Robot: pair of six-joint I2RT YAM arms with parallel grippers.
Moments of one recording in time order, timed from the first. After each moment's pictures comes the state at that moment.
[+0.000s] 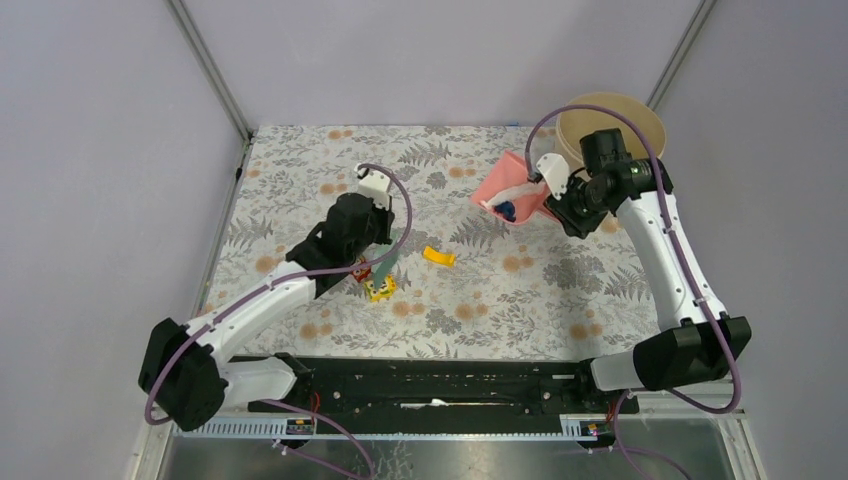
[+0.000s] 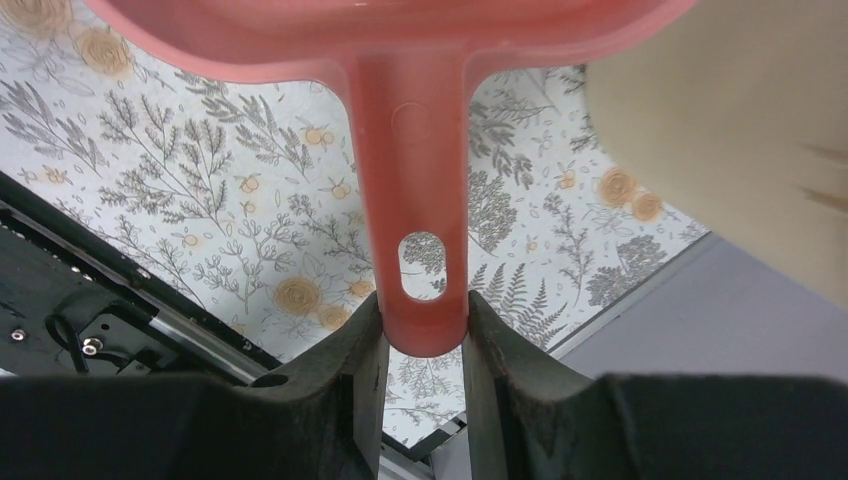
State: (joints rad) left arm -0.63 1.21 0.86 -0.07 -0.20 -0.15; right arm 0.17 1.38 1.47 -1.25 -0.13 -0.73
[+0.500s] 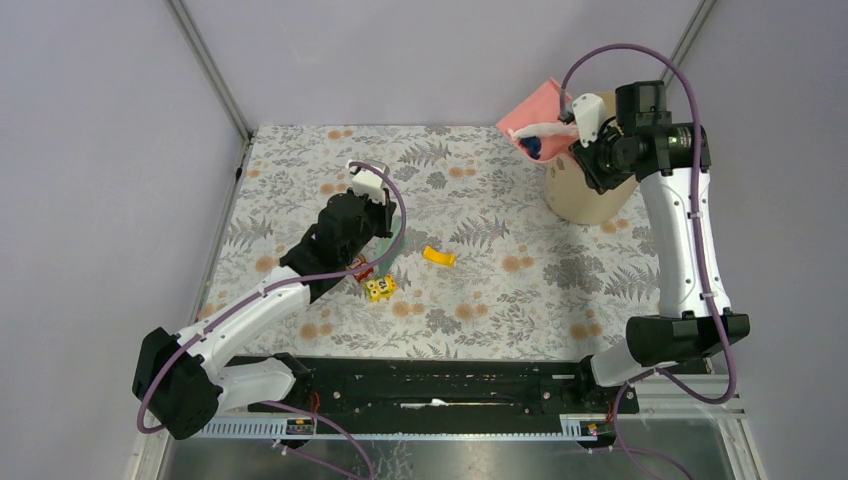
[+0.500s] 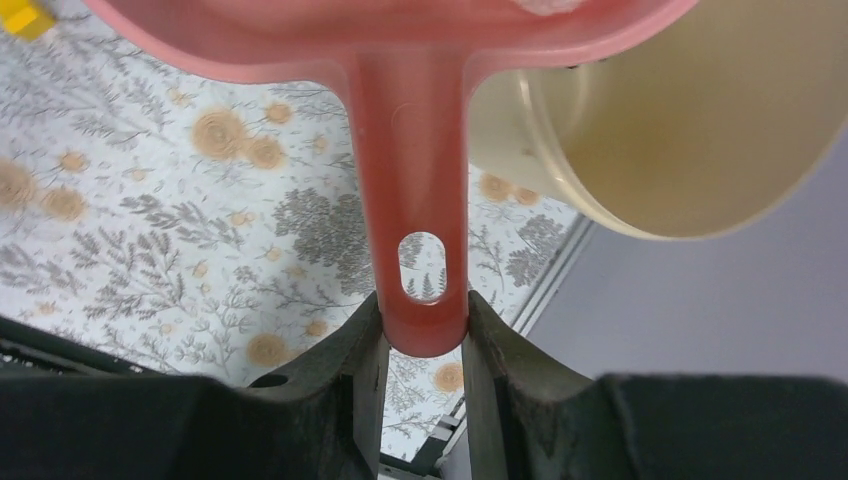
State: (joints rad) left arm -0.65 1.14 0.85 0.04 -0.22 -0.14; right arm 0.10 1.52 1.92 -1.34 -0.08 -0.58
